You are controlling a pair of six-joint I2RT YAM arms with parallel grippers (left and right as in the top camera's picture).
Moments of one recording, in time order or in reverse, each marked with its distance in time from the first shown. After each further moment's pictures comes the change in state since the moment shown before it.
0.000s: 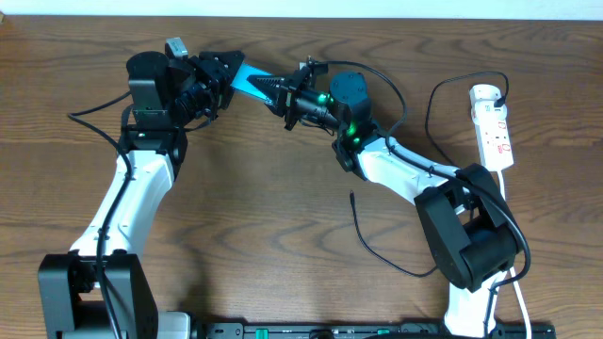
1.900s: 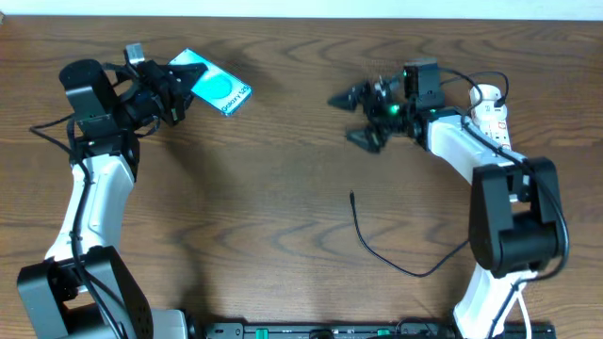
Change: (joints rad) left arm 0.248 0.001 -0.009 0.038 0.445 -0.048; right arm -0.366 -0.043 0.006 -1.029 -0.227 -0.959
